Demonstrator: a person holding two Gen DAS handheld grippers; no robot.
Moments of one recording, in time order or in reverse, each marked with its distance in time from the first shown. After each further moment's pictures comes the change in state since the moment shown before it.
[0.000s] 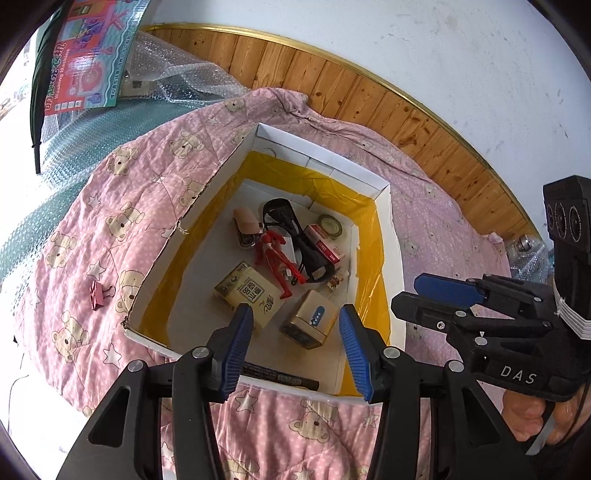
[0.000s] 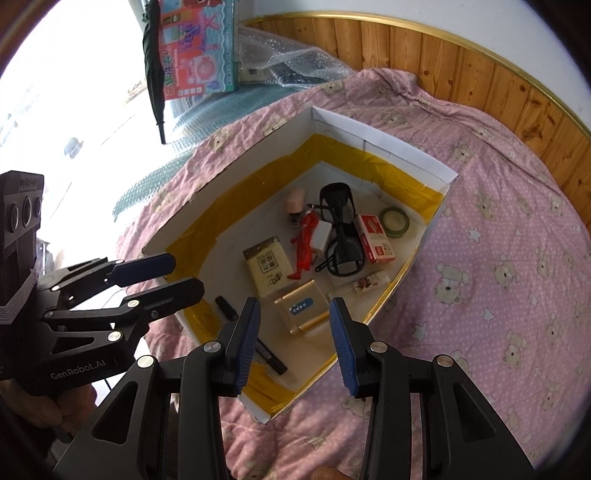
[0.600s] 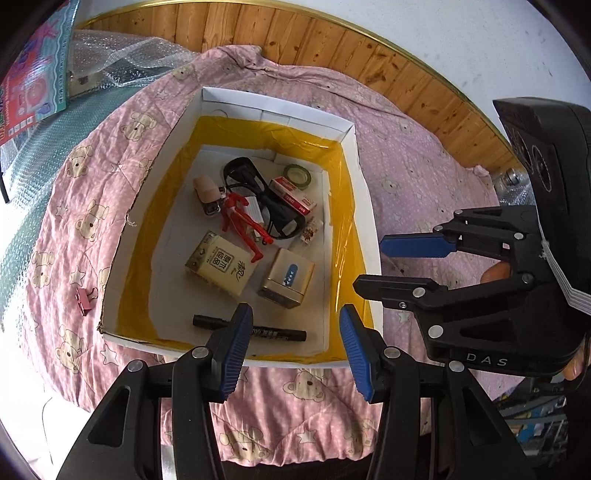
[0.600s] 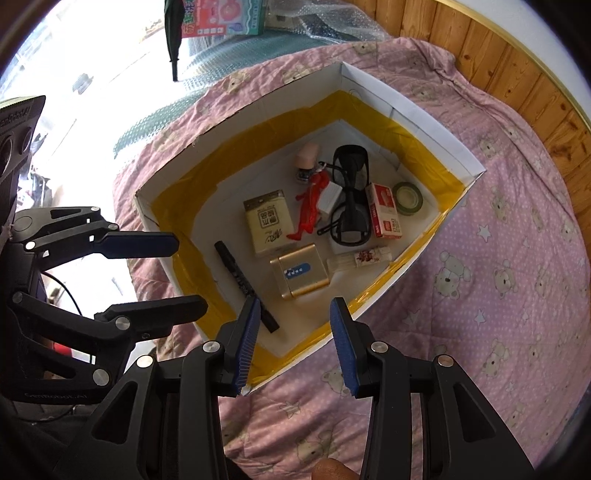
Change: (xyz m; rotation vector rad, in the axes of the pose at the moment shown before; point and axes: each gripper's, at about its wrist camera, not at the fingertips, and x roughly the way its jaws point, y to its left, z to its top) left arm 0.013 -0.032 0.007 0.157 0.237 -0.036; right arm 0.019 0.003 0.007 -0.135 0.216 -0.001
